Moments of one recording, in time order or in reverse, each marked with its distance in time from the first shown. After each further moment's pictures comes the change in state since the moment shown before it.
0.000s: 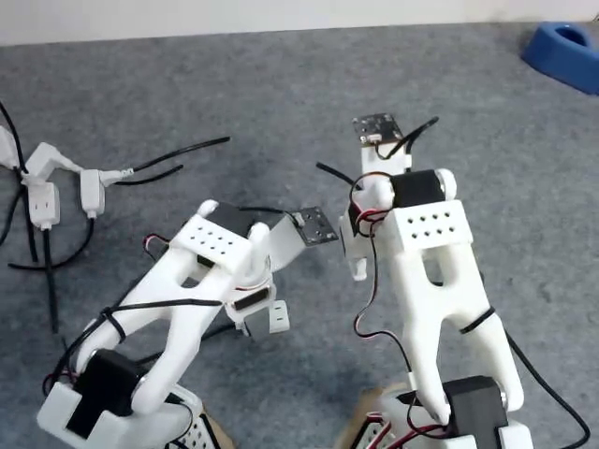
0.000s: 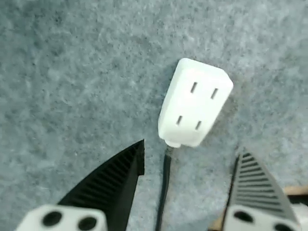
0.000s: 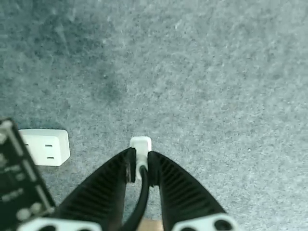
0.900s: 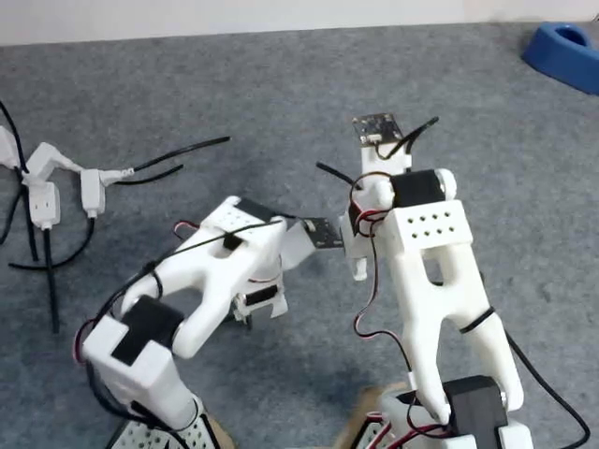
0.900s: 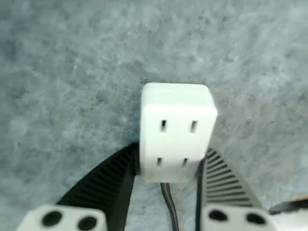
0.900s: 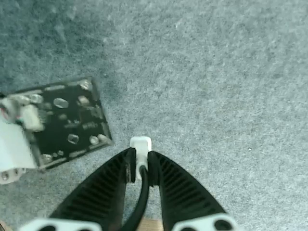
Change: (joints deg) left arm 0.1 20.7 -7.6 -5.9 -3.1; right arm 0.0 0.0 0.0 0.0 0.0
